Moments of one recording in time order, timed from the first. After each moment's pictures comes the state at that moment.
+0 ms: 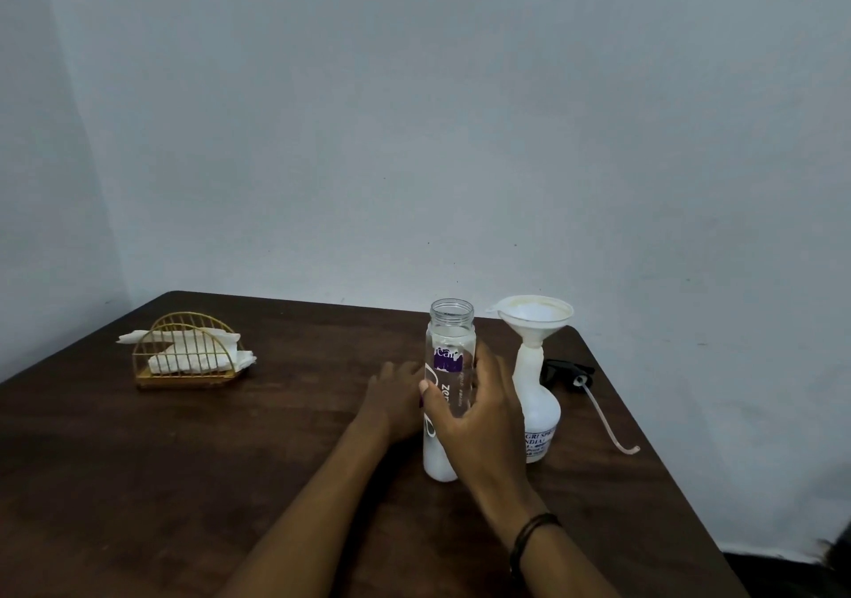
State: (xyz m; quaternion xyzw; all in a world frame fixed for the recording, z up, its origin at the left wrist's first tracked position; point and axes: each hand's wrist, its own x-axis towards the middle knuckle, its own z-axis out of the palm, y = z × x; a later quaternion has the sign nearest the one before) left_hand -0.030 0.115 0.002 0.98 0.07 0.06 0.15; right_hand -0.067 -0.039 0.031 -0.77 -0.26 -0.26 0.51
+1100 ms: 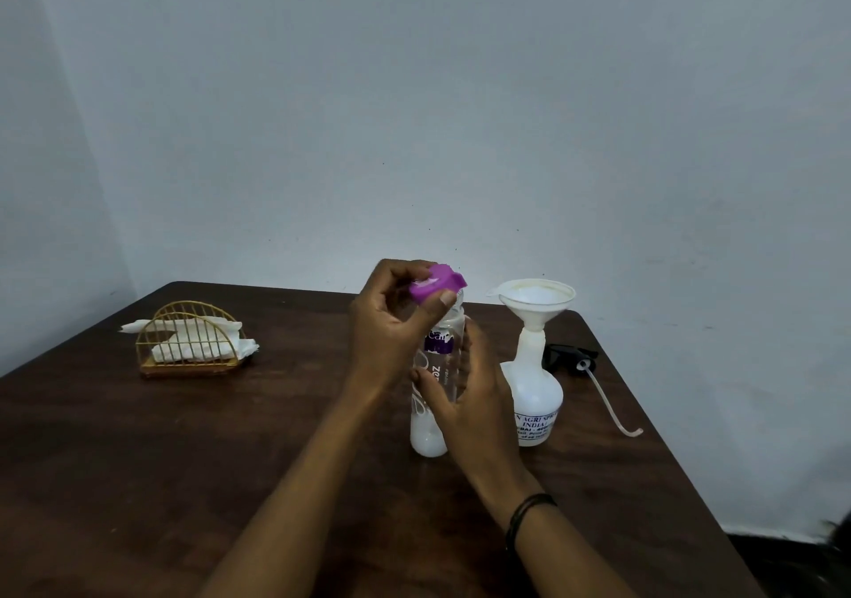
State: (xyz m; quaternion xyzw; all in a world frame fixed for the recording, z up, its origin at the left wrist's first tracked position) left_hand -0.084 0.080 0.091 0.64 -0.11 0.46 0.61; right_hand -0.064 -0.034 0.027 -0.74 -0.32 -0.21 0.55
